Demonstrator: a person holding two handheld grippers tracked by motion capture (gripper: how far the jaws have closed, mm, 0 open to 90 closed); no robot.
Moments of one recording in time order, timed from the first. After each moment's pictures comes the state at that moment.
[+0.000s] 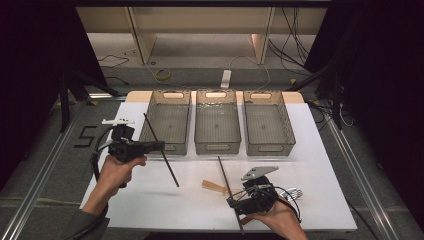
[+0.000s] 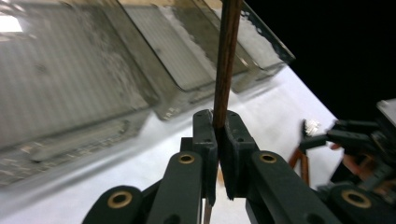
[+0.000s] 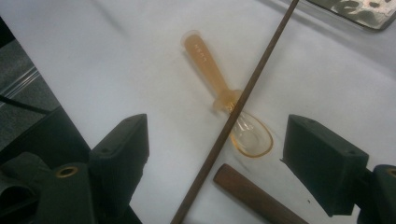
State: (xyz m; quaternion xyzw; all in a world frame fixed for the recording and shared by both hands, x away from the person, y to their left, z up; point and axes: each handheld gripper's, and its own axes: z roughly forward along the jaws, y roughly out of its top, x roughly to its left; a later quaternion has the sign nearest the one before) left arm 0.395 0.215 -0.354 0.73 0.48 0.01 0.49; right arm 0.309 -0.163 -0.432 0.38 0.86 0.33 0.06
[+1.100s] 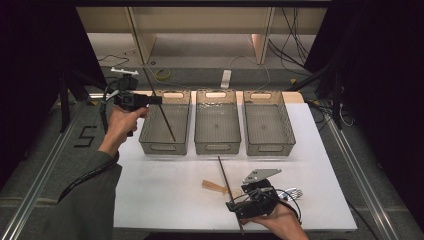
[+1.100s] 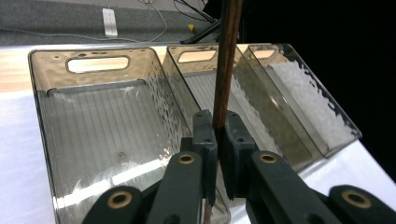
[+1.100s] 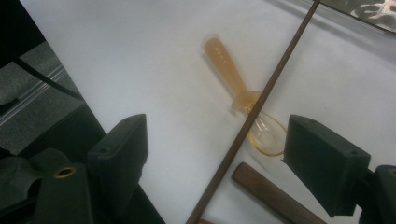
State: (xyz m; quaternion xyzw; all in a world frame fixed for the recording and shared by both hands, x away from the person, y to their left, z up) left arm 0.506 0.213 -0.313 0.70 0.54 0.07 0.46; right arm 0.302 -0.165 -0.430 0.36 0.86 0.35 0.04
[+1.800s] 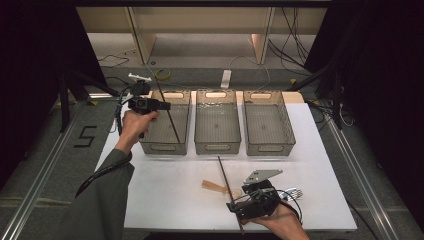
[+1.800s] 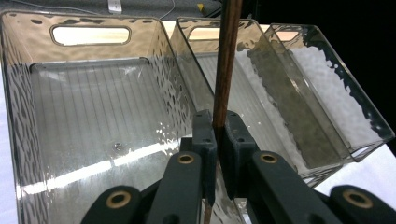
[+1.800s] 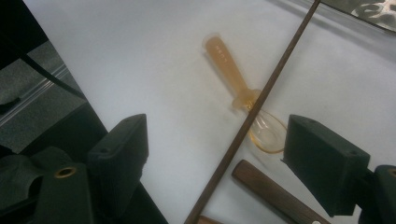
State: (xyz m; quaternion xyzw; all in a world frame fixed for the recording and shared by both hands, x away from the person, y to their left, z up) left arm 0.526 0.192 -0.350 0.71 0.56 0.05 0.43; right arm 0.301 -0.167 -0.430 0.36 0.86 0.35 0.04
